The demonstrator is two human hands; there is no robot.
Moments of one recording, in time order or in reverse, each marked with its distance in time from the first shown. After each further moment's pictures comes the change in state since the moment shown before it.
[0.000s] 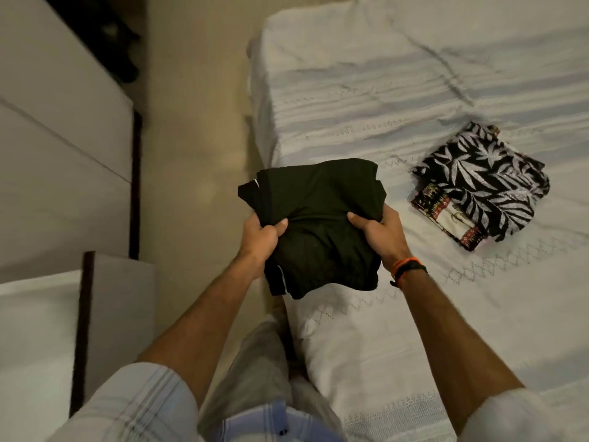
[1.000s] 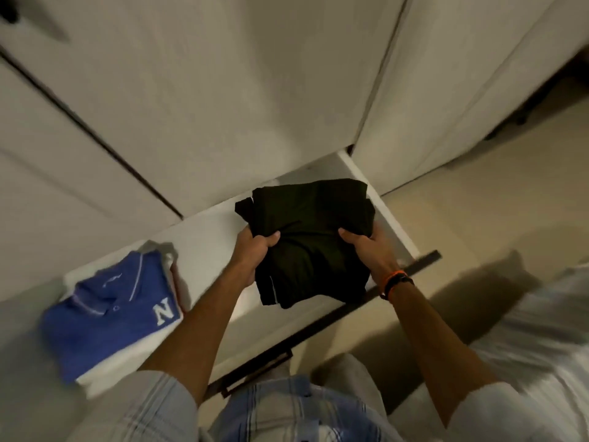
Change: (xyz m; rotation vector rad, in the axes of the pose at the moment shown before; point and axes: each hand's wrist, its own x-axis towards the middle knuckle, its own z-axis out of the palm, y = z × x) left_hand -0.231 -0.166 -0.479 -0.826 0.854 -0.086; right_hand -0.289 -0.044 0.491 -0.544 -1.124 -0.182
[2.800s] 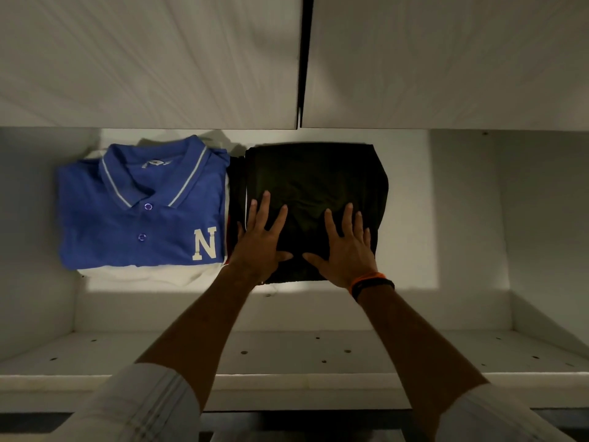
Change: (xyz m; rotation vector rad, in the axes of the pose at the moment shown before) left_hand 0.132 -0.205 -0.174 1.243 0.109 0.072; right_hand 0.114 0.188 0.236 -1.514 -0.578 -0.400
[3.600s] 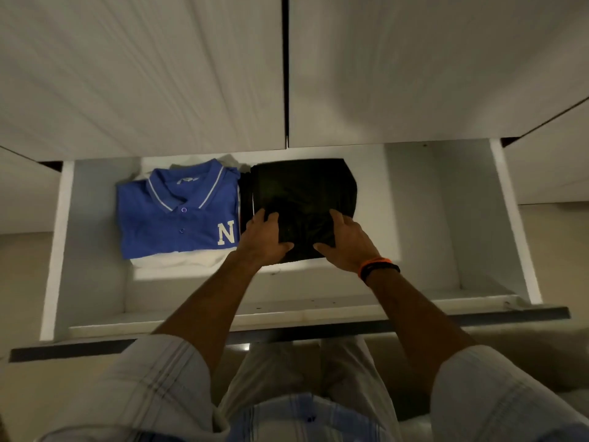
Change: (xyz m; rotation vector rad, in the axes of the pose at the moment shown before) left_hand -0.091 0.046 -0.087 -0.200 -0.026 -0.108; right_hand -0.102 -0.015 -0.088 0.286 0.040 -0.002
